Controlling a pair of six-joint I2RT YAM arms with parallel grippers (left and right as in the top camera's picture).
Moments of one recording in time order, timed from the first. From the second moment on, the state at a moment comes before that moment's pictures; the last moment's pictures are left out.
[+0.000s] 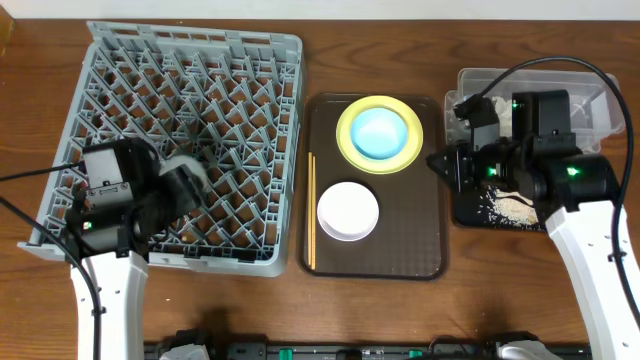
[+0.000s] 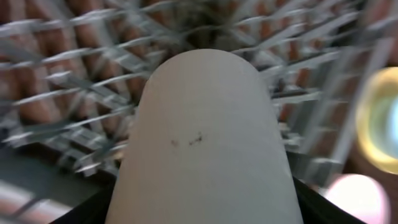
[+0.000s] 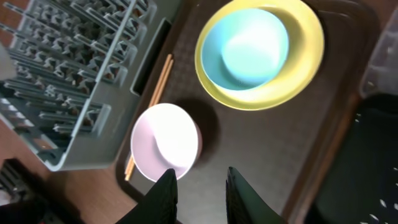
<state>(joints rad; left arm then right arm) 0.20 1.09 0.99 -0.94 0.16 -0.33 0.12 1.30 1.22 -0.92 -0.49 0.00</state>
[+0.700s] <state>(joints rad) 0.20 1.38 0.99 -0.97 0.20 -0.32 0.12 1.30 1.22 -0.93 -0.45 -0.01</state>
